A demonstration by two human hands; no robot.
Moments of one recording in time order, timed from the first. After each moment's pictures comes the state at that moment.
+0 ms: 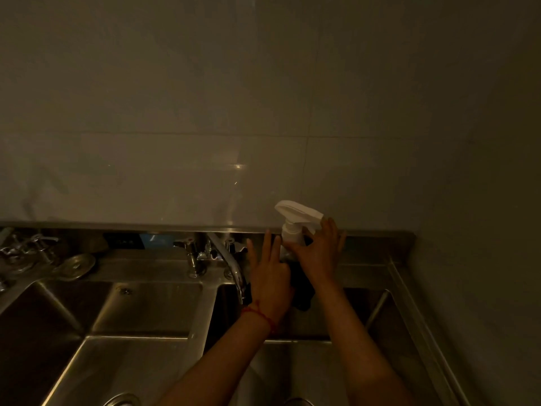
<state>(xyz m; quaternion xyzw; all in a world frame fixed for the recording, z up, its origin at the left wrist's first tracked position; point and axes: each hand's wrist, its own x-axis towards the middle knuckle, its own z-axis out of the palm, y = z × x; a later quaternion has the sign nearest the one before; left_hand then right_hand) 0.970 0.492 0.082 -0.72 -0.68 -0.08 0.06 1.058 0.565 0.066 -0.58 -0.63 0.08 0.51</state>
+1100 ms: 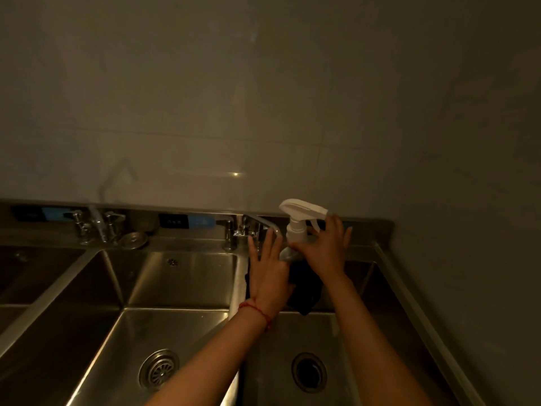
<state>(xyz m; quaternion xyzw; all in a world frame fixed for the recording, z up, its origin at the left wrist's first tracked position) 0.904 0.293 0.125 -0.74 -0.65 -0.13 0.09 1.017 0.369 0.130 -0.57 -0.69 0.00 0.44</state>
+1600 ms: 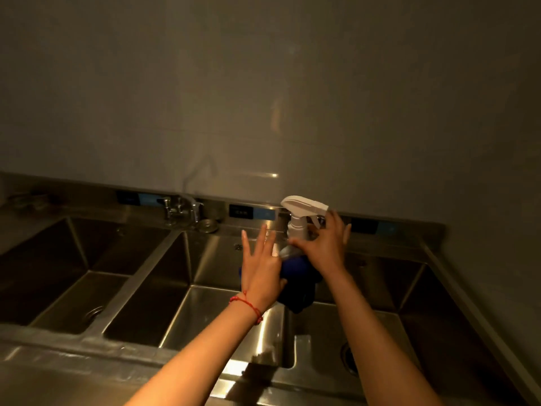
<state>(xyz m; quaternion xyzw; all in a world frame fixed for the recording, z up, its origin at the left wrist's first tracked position) 0.749 0.171 0.136 -0.70 -0.69 -0.13 0.13 0.871 0.261 0.145 -0.54 -0.72 0.09 0.43</state>
